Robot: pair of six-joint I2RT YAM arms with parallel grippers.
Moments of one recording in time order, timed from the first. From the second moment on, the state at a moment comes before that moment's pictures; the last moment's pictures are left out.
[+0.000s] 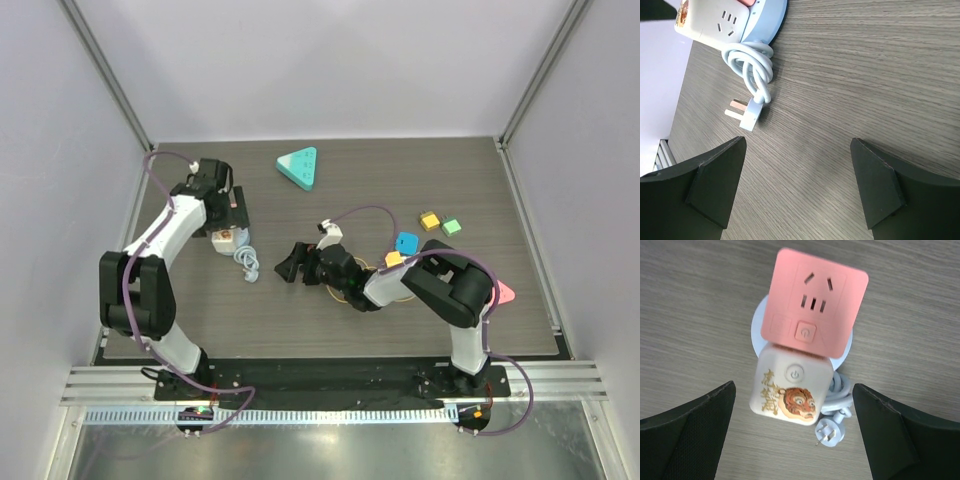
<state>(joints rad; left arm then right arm) -0.16 1.63 1.25 -0.70 -0.19 -0.36 0.93 1.93 0.80 0.78 0.08 0.82</state>
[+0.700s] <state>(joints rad) -0.11 1.69 1.21 -0.67 -0.04 -0.30 0.93 1.99 0.88 0.78 0.05 0.83</state>
